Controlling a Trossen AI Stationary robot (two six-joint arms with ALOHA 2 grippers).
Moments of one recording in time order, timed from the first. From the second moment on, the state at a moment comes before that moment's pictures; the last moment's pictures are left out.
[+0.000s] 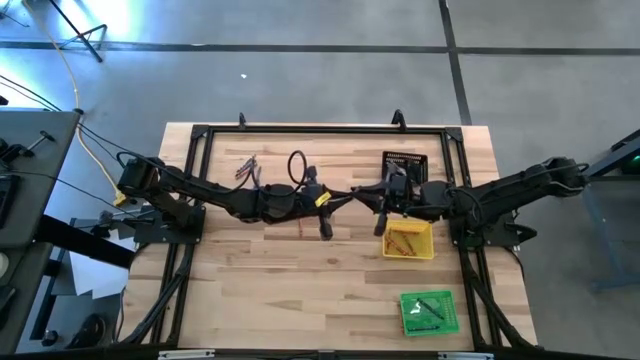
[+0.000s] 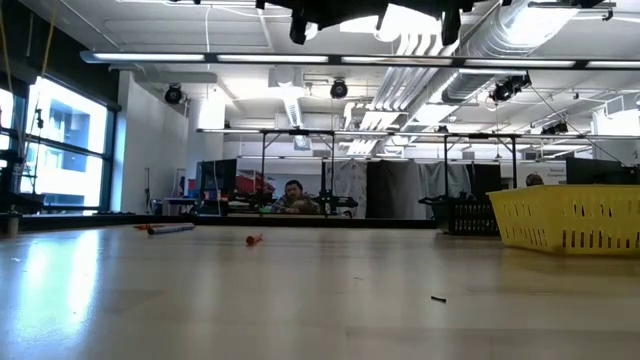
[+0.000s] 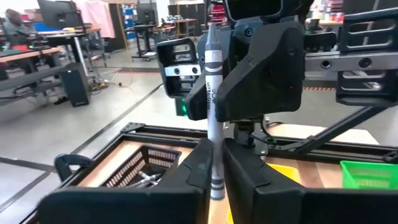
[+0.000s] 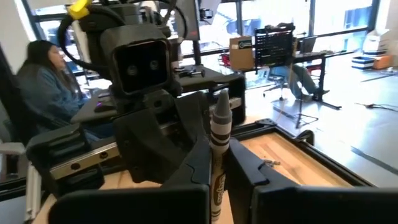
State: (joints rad) left arm -0.14 1.63 1.05 0.52 -0.40 0.03; right arm 0.18 1.14 0.67 0.50 0.42 0.12
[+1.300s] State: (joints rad) left arm -0.16 1.63 1.05 0.43 -0.43 -0.01; right arm -0.54 1.12 0.57 -0.36 0.41 0.30
